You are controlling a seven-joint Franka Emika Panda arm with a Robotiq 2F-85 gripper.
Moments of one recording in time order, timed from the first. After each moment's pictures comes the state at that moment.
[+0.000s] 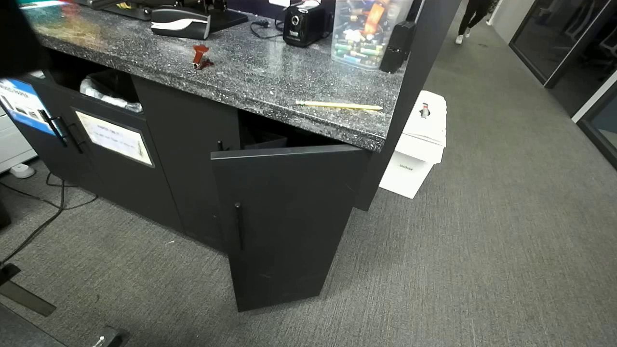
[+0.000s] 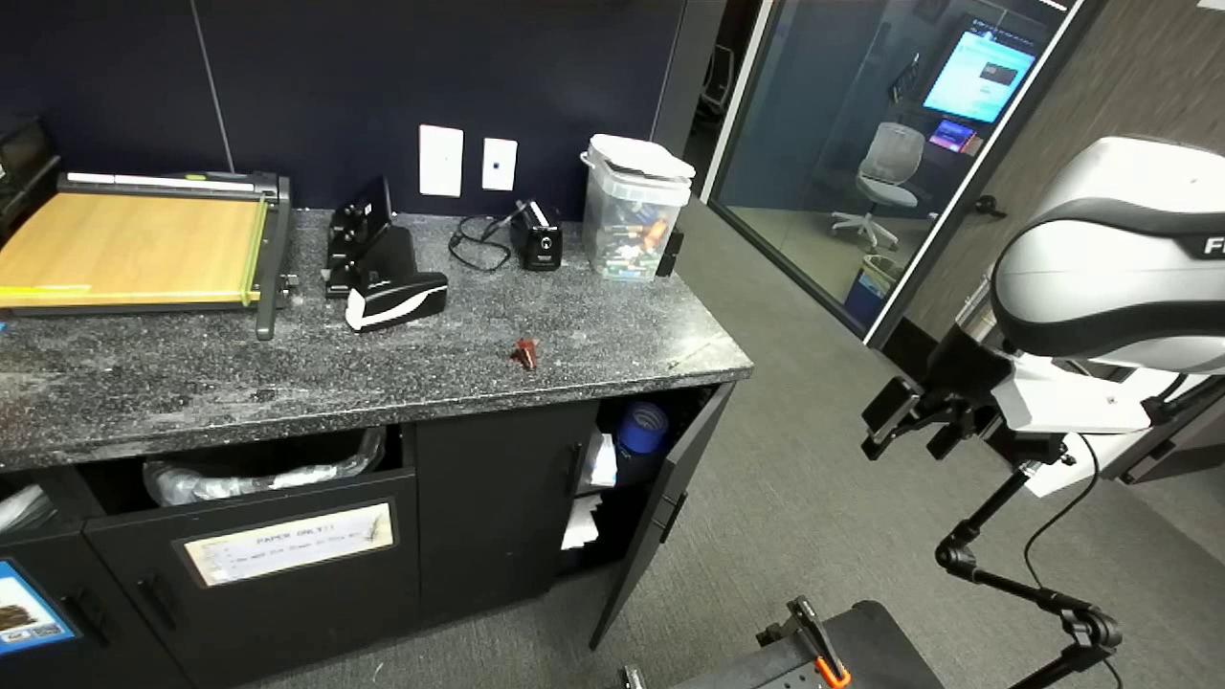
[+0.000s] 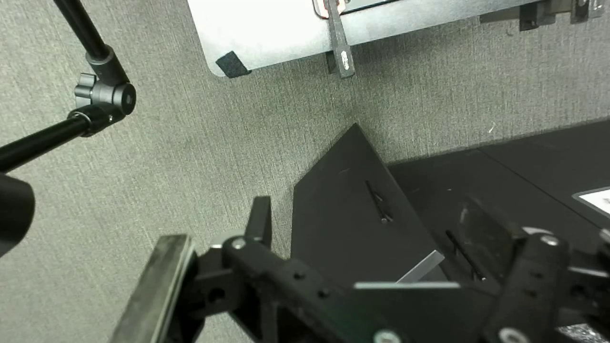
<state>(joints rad) -0.16 -0.38 -0.17 -2.52 -0.11 2.17 -0.09</state>
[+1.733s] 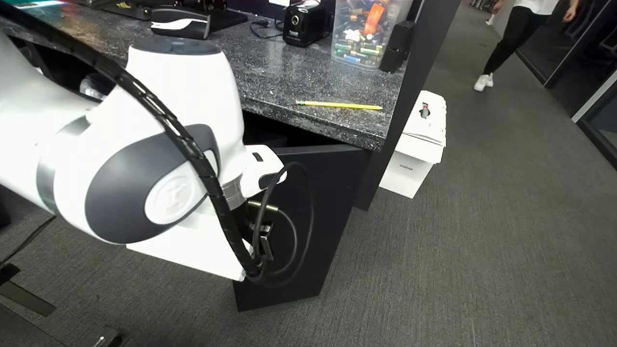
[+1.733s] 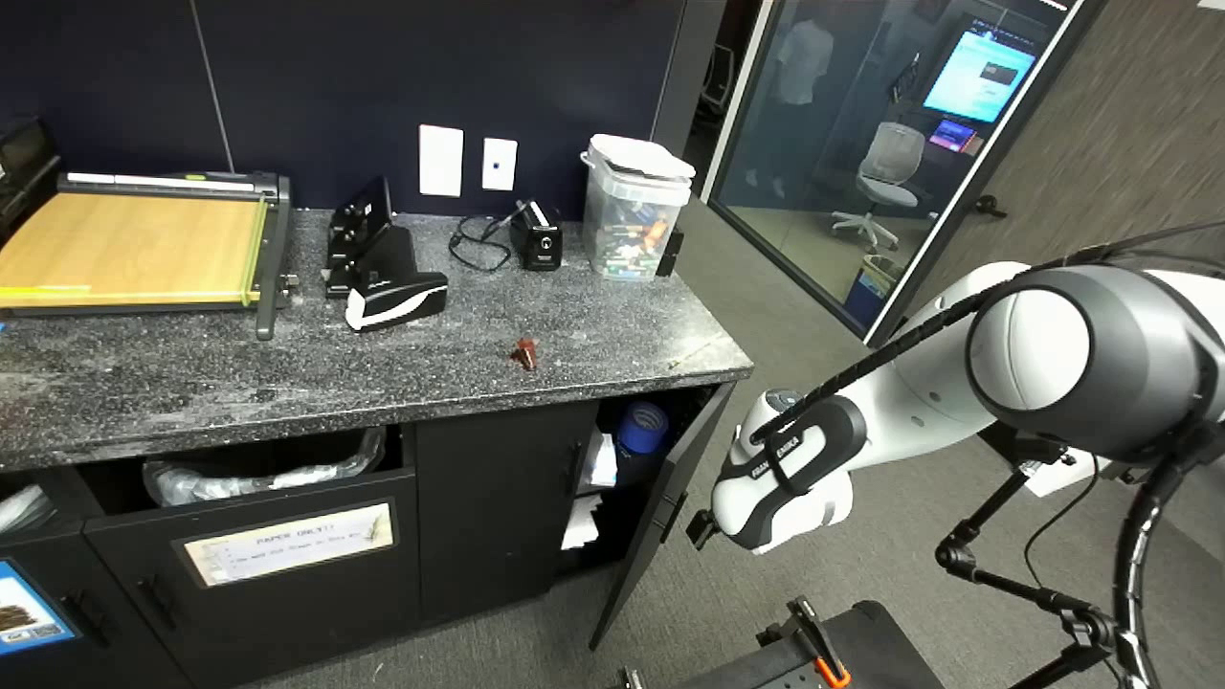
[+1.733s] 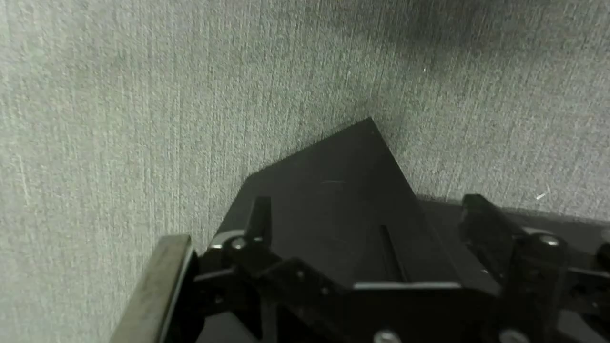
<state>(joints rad) -0.20 0.83 -0.03 -2.07 -0.23 2.97 -0.19</state>
